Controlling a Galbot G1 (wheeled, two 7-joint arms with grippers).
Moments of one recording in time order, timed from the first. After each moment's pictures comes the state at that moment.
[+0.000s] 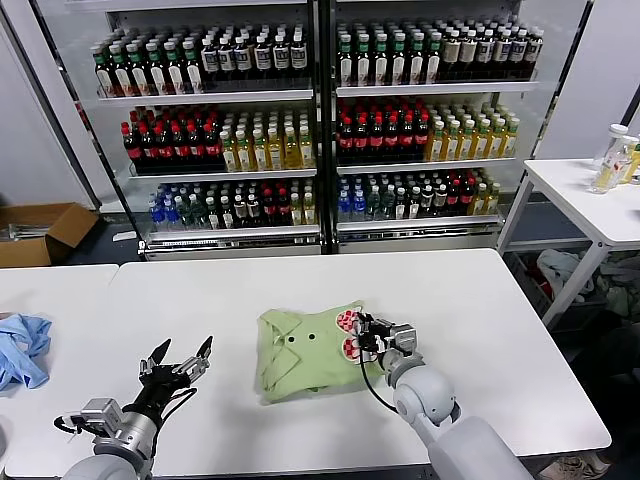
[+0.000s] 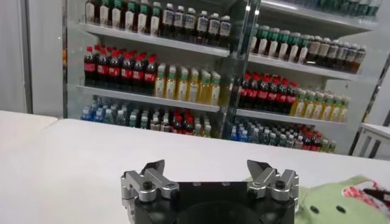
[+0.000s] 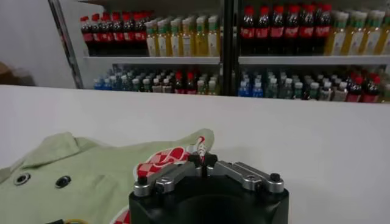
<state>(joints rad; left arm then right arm) 1.51 -1.18 -0.64 -2.09 -0.60 0.31 -0.05 -0.89 1.20 0.03 1.68 0.50 -0.46 0.22</state>
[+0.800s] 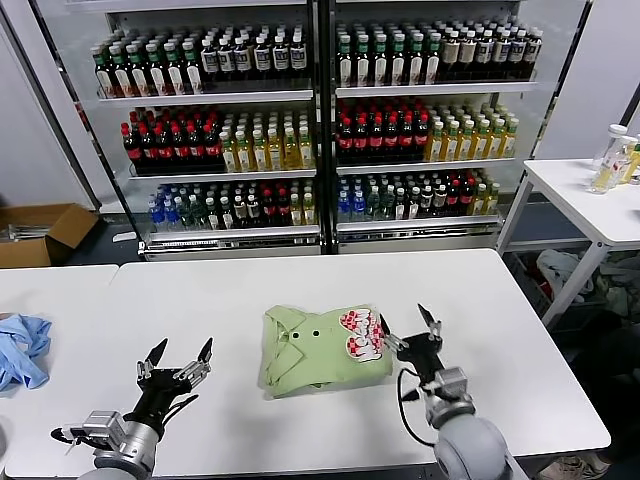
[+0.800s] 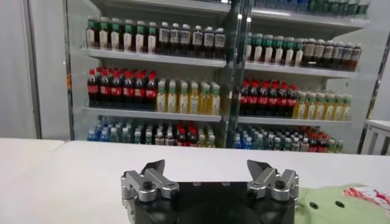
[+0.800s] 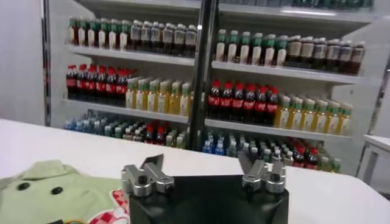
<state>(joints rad) 1.57 -1.21 -0.63 -2.15 -0.47 0.26 -0.06 -1.23 1.12 0.22 1.96 0.27 -0.21 0.22</state>
